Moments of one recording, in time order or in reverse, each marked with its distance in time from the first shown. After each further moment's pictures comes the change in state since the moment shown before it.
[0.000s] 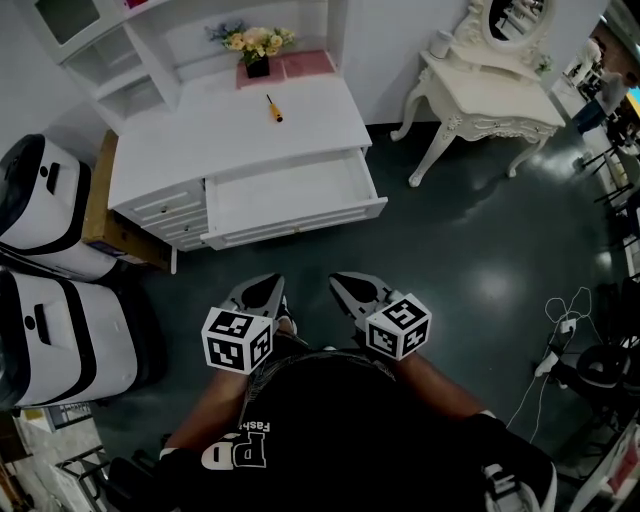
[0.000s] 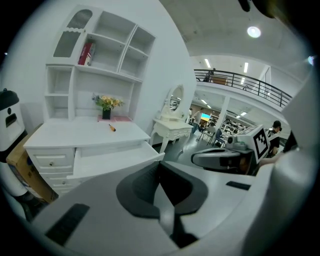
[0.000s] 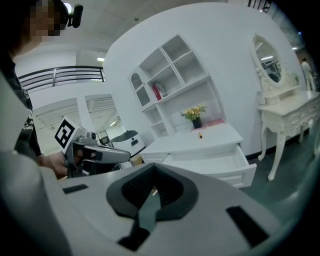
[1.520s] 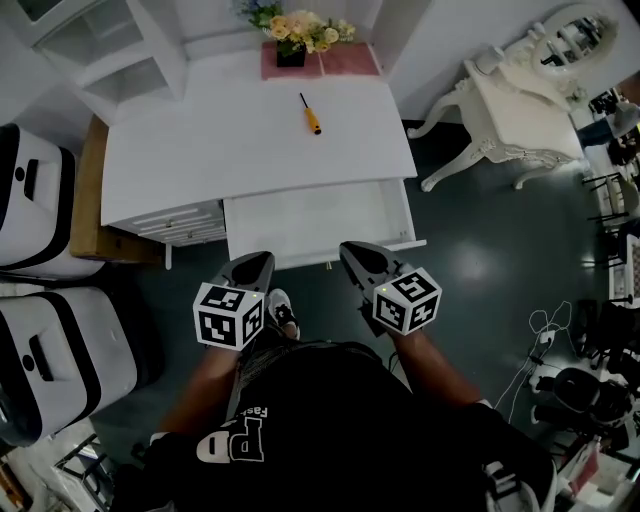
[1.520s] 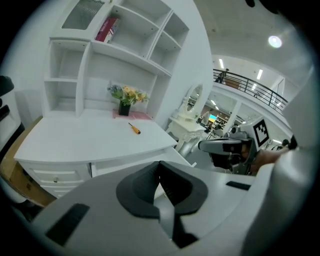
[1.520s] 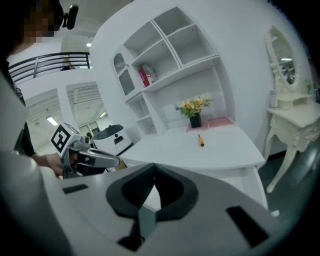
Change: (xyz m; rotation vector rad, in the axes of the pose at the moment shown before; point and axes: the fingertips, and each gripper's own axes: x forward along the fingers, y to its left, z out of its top) left arm 0.086 0.238 0.082 -0.114 0.082 0.010; right arm 0.226 -0.090 0.103 -0.003 0.124 -0.088
